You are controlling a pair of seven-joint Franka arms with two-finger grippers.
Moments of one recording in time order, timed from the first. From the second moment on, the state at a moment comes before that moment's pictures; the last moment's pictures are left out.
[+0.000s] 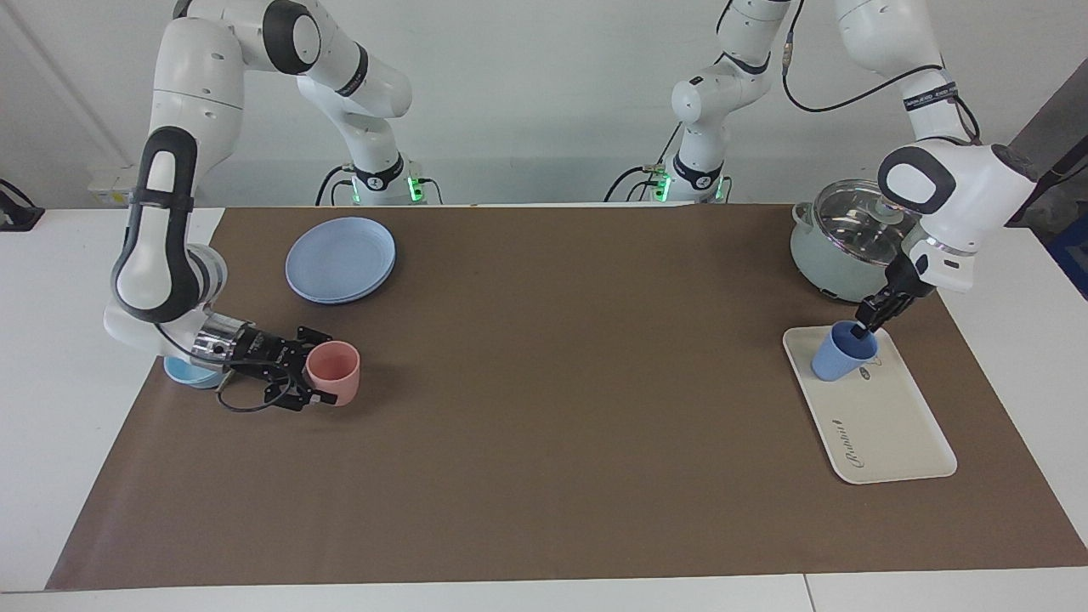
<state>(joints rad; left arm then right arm) 0.45 0.10 -0.19 -2.06 -0.27 2.29 0.12 -0.30 0.54 0.02 -1.83 1.22 1.78 0.58</state>
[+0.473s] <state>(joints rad) 0.38 0.05 -0.20 -1.85 -0.21 1.98 0.13 -0.28 0.57 0.02 -1.86 1.30 1.77 0.51</state>
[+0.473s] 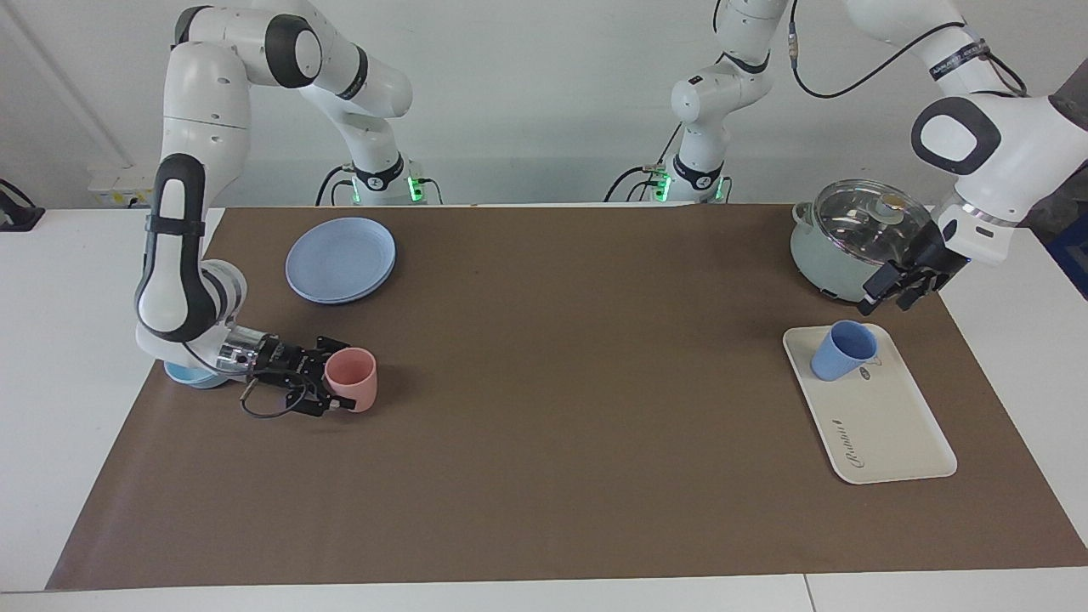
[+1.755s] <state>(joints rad) 0.05 -0.05 -0.17 -1.64 -0.10 1.54 0.02 -0.30 0.38 -0.01 -1.85 0.77 1.99 0.47</state>
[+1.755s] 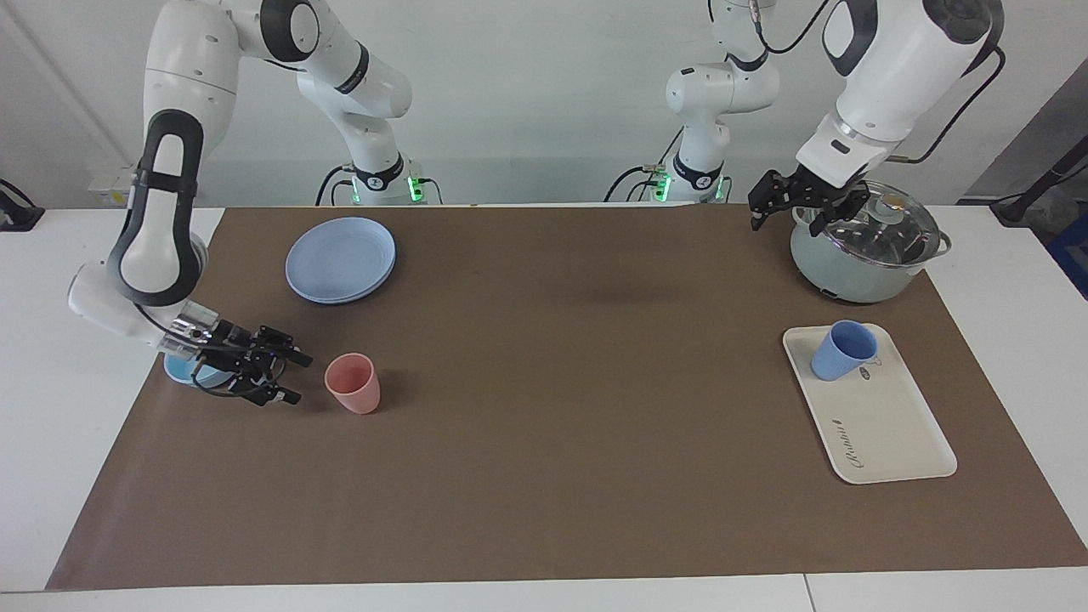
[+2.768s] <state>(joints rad) 0.08 -0.03 -0.17 -1.60 -0.02 1.52 0.02 0.09 -0.03 0.01 -1.85 0.01 1.87 0.26</state>
